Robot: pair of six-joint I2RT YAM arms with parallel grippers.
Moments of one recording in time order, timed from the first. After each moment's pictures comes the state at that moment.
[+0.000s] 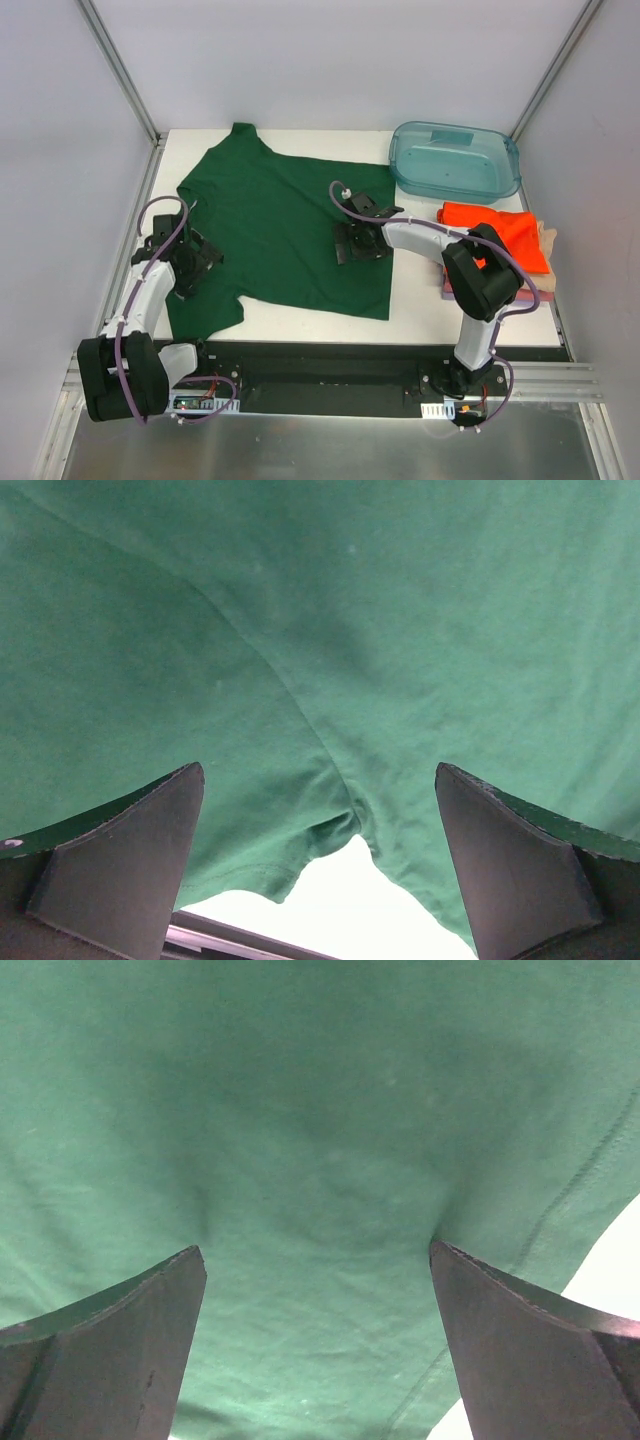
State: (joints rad) left arm 0.13 1.09 0.66 -0.68 0.04 -0.77; right arm 0.70 1.84 1.21 -0.55 0.12 0.43
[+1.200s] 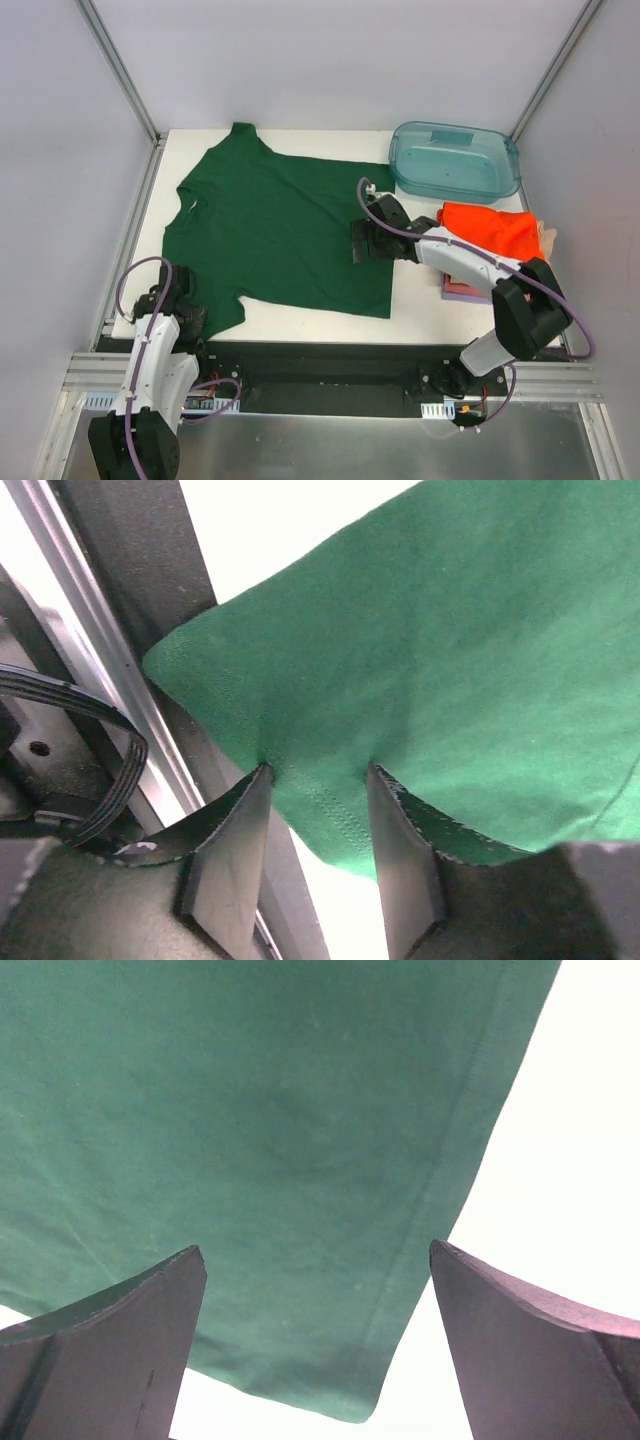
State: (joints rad) left arm 0.13 0.69 0.38 -1.06 -0.19 -1.29; right arm 0.66 1.56 1.04 -0.50 0.14 0.44
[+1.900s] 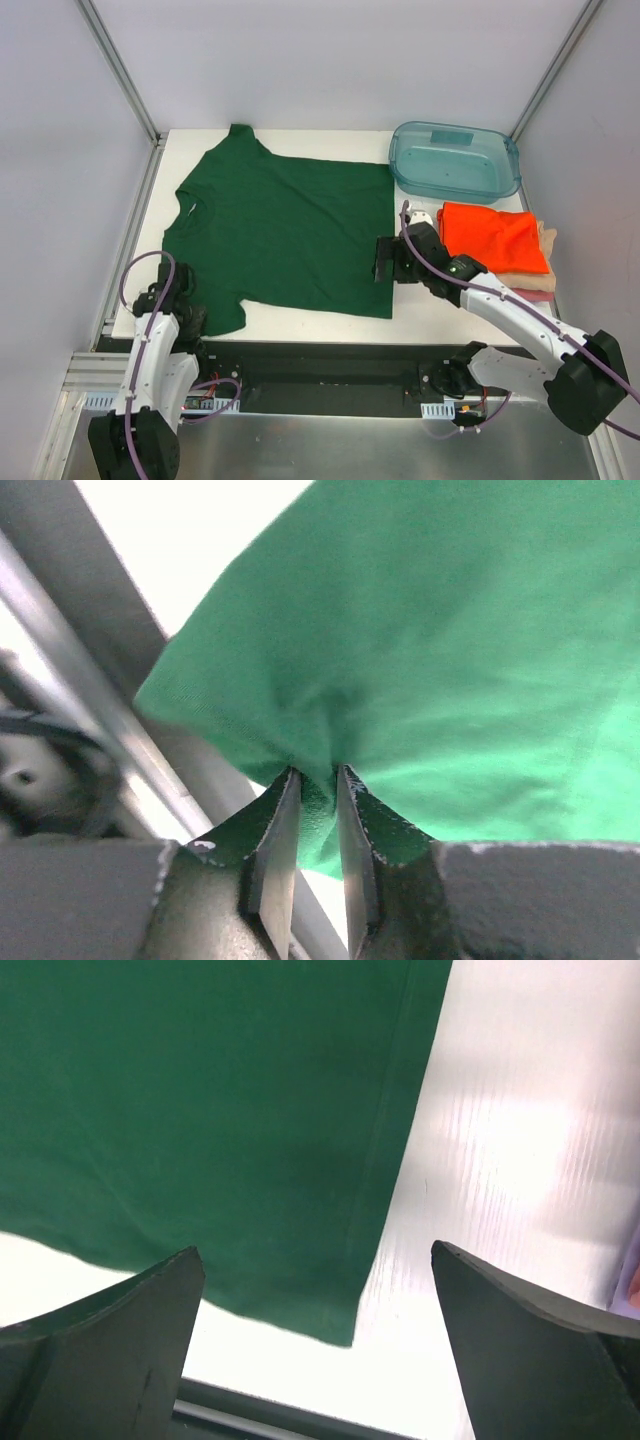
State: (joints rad) left arm 0.13 0.73 0.39 -1.06 -0.18 -1.16; right arm 0.66 1.09 0.74 -0.48 0.18 0.53
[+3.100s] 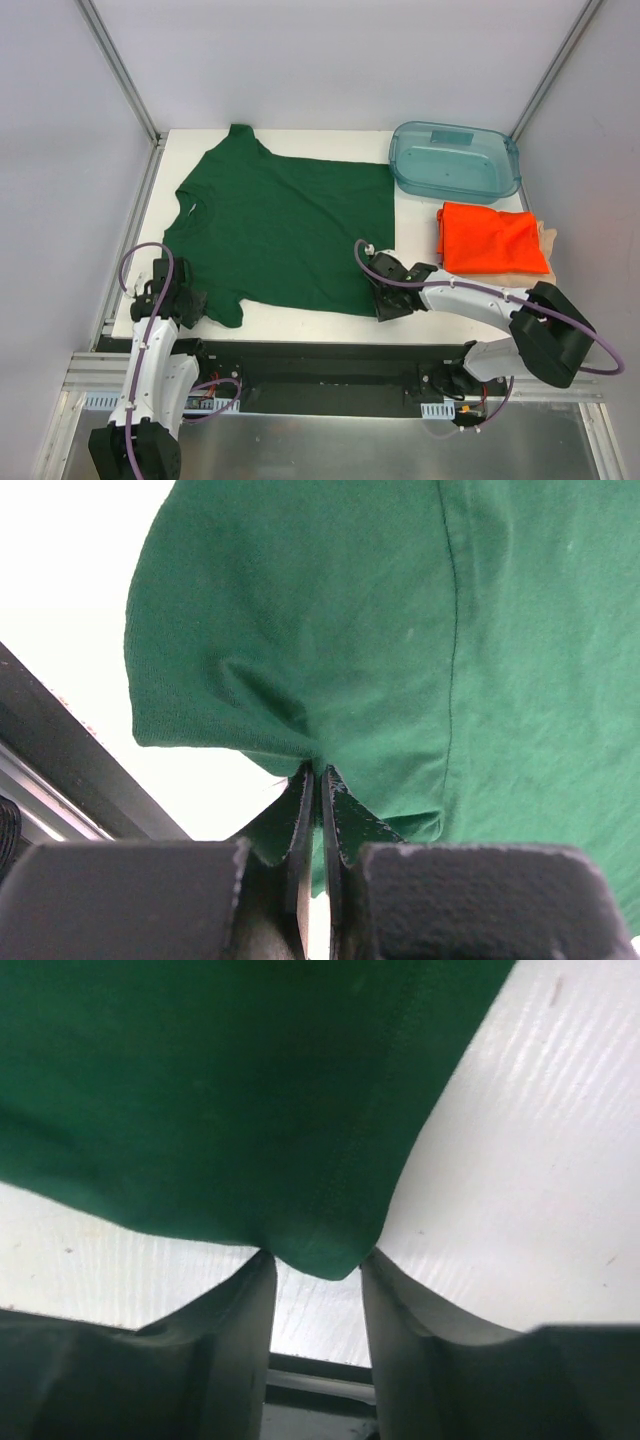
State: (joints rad) left arm 0.13 0.66 0.42 -0.90 -0.12 -1.10; right arm 0.89 1.35 0.67 -0.62 0.16 0.57
